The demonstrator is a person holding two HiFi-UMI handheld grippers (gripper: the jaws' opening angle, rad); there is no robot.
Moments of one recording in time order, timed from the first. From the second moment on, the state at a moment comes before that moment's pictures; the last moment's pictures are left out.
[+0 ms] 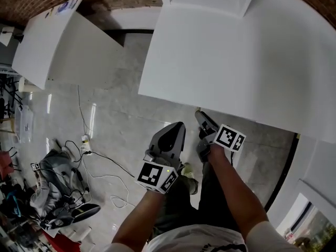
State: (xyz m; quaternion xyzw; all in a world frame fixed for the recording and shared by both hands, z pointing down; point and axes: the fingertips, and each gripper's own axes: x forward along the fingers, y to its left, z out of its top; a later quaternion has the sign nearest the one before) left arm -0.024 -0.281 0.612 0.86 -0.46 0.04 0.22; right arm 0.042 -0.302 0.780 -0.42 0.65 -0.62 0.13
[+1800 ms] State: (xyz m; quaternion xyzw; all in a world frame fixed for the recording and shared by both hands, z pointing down) left arm -0.061 -0.125 0.608 0.86 -0.44 0.04 0.24; right arm -0.015 -0.121 0.792 -0.45 0.64 -0.62 0.09
